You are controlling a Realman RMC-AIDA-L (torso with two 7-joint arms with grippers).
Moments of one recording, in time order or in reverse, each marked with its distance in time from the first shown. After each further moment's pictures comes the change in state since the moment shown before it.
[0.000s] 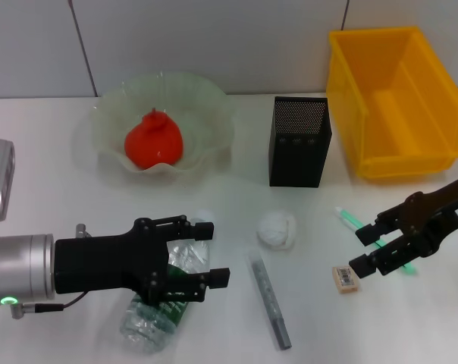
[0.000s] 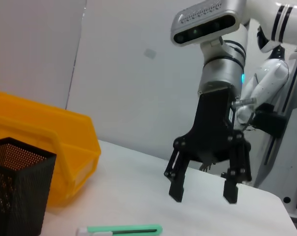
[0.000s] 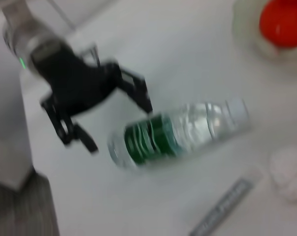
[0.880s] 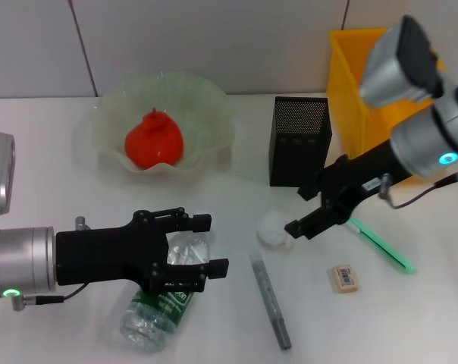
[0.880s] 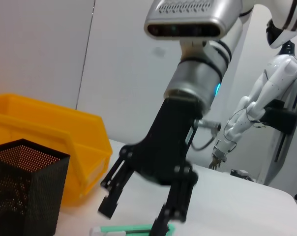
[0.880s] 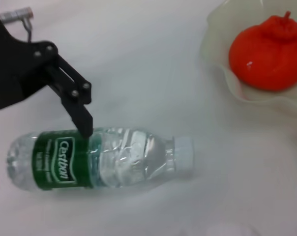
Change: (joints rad) left arm -0.010 0.003 -0.001 0.002 -0.004 -0.031 0.001; right arm 0.087 0.096 -0.205 -0.009 -0.040 0.376 -0.049
